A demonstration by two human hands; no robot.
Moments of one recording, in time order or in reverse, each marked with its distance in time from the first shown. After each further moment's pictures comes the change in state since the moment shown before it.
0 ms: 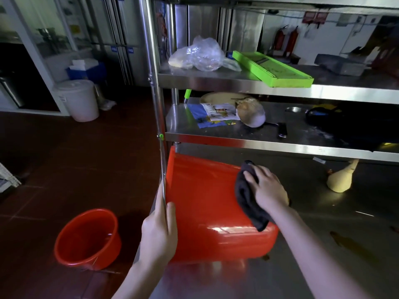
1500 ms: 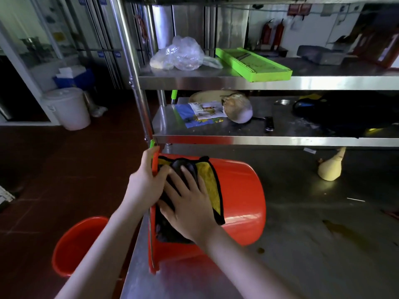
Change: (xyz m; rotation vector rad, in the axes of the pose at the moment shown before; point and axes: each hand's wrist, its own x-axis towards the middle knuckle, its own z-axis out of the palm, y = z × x) left_hand 0.097 0.039 -0.010 0.103 -0.192 -0.215; right_hand -0.074 -0.122 0.053 -0.003 0.231 -0.612
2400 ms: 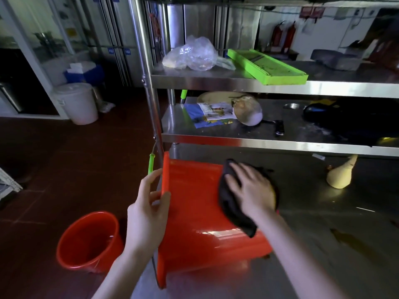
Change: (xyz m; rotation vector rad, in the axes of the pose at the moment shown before) left_hand -0.068 -0.022 0.001 -0.245 0.143 0.138; right_hand -0.002 0.115 -0.033 -0.111 -0.070 0.401
